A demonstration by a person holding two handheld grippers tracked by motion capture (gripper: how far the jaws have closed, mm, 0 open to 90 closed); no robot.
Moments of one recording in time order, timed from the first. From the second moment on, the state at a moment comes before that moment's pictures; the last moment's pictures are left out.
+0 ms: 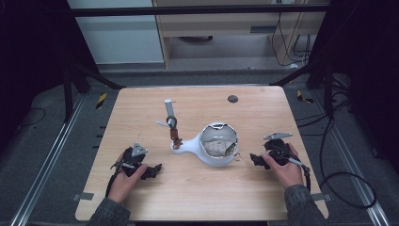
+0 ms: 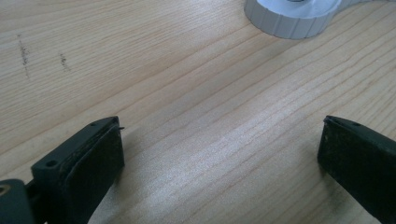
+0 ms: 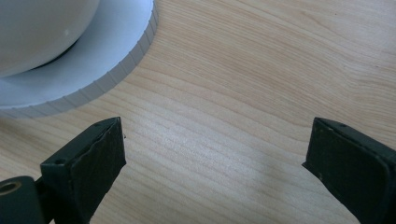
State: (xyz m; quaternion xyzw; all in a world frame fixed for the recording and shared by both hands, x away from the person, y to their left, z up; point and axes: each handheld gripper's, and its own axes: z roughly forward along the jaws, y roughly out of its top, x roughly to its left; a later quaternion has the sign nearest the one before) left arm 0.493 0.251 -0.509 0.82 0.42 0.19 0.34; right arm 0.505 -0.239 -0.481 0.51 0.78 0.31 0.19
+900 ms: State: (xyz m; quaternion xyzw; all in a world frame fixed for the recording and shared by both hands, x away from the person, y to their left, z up) left arm 0.493 0.250 -0.509 0.82 0.42 0.19 0.34; right arm 0.517 -0.230 -0.504 0.52 0.77 0.31 0.19
